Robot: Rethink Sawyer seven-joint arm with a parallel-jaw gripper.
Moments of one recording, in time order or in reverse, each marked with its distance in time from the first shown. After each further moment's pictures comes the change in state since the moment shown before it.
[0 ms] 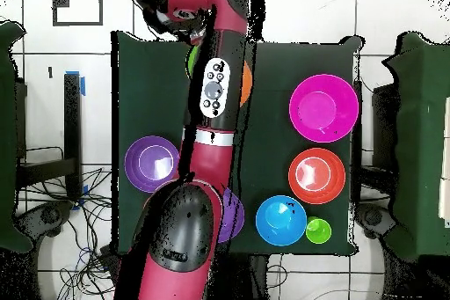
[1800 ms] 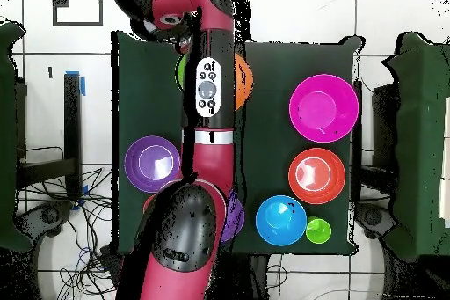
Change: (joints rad) arm -0.010 -0.003 -0.054 0.124 0.055 0.045 0.000
